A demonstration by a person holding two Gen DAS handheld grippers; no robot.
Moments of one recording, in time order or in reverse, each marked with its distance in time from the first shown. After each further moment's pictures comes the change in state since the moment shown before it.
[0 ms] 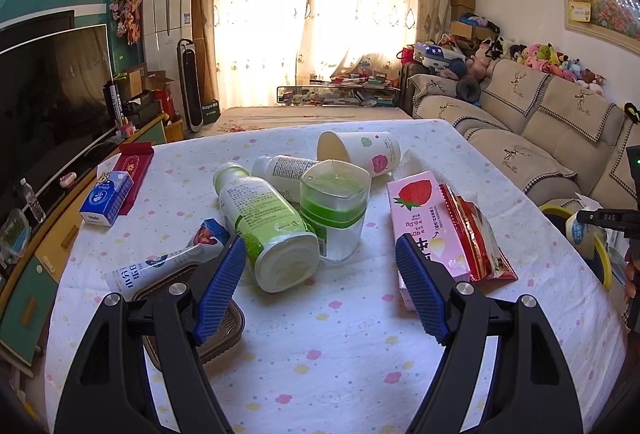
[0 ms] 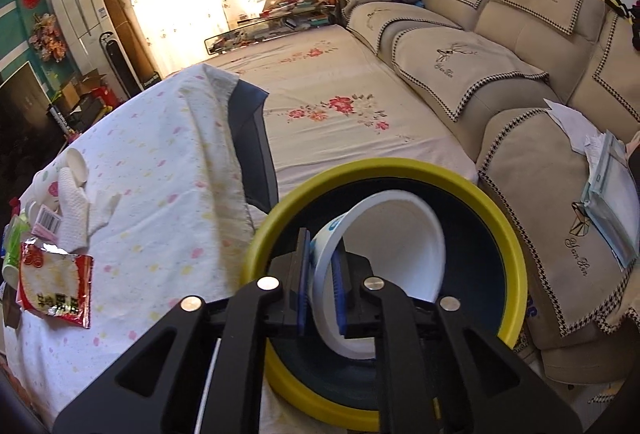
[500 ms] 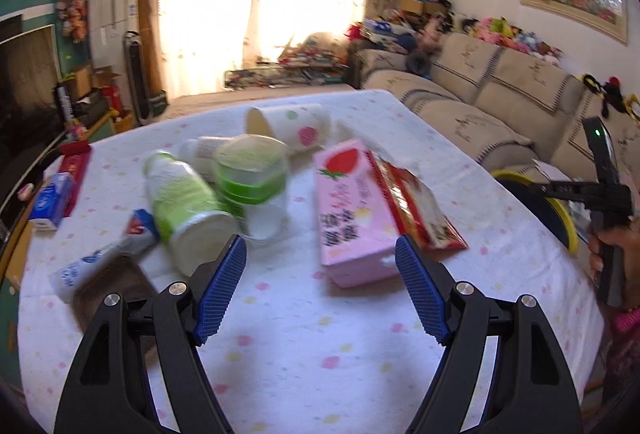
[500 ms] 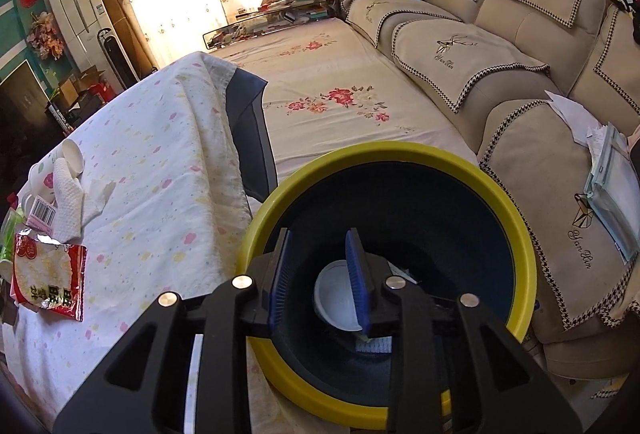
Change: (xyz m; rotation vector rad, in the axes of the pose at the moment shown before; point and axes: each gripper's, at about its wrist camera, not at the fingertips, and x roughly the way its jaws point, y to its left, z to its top) left arm 0.010 -0.035 -0.009 0.101 0.094 -0.196; right arm 0.005 -0.002 -0.010 0.006 0.021 0.012
